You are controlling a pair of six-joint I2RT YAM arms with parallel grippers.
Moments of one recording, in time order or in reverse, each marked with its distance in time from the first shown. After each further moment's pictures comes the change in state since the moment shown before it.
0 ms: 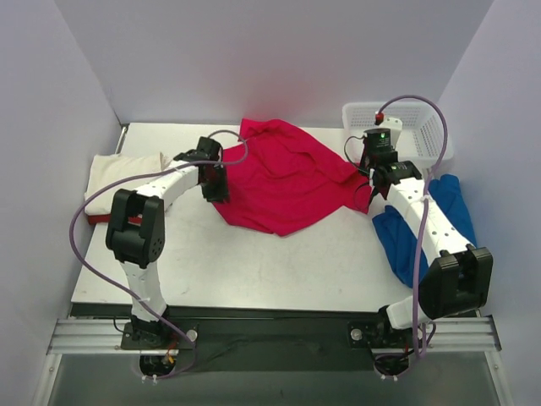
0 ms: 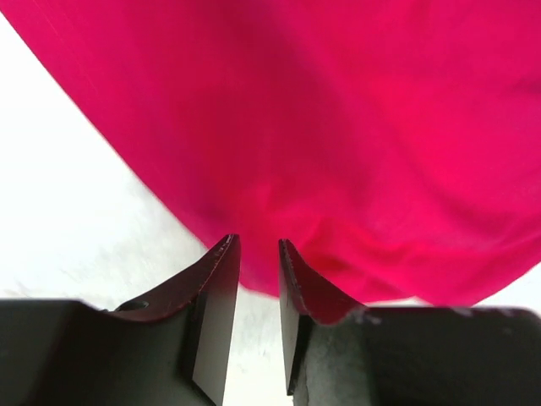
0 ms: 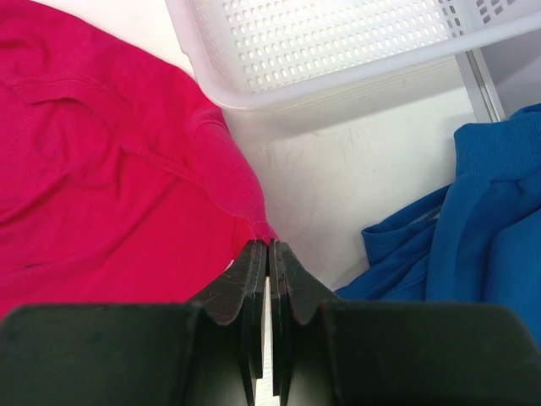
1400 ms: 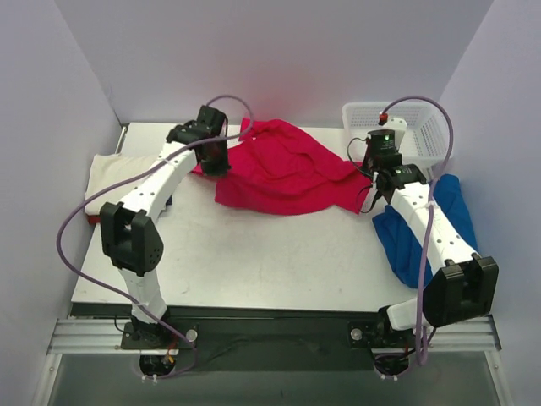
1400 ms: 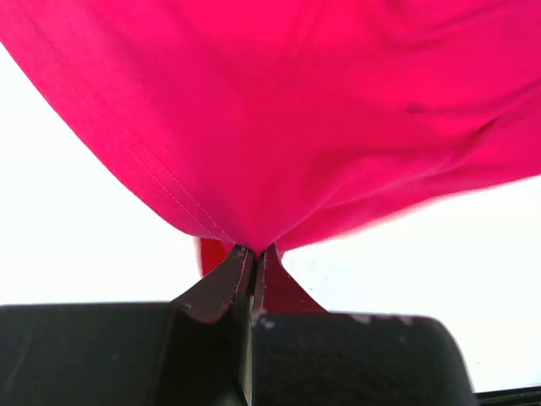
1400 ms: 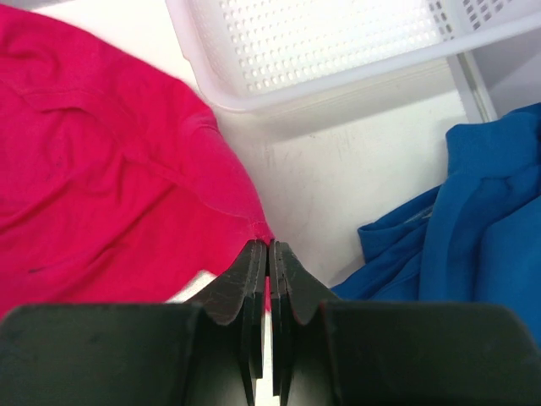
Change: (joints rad) left arm -0.083 -0.045 0.269 -0.291 -0.137 -0.018; right arm 0.000 -0.034 -0.021 -0.001 -0.004 0.004
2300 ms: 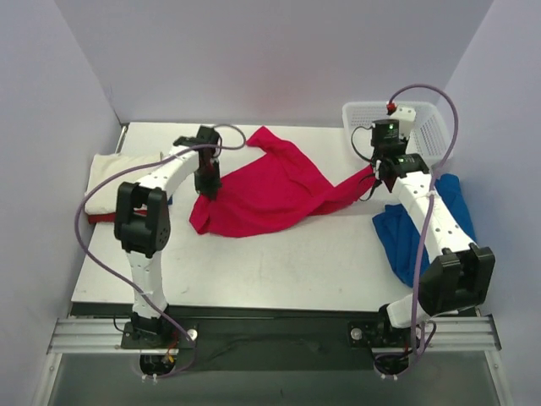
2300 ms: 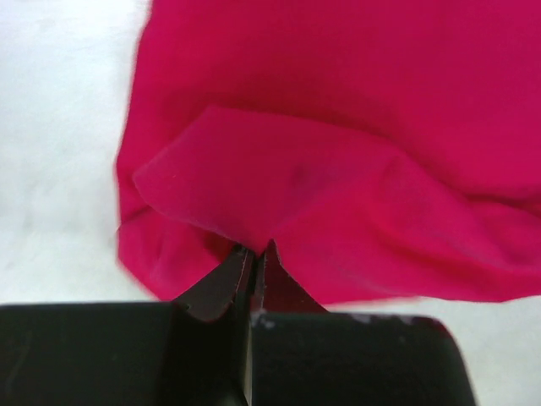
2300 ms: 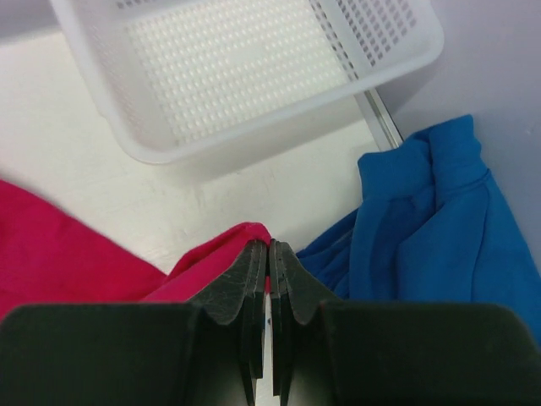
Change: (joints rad) left arm 0.095 0.095 -0.056 -0.034 -0.002 0.086; right arm -0.031 0.023 0.105 -0.029 0.167 -0.077
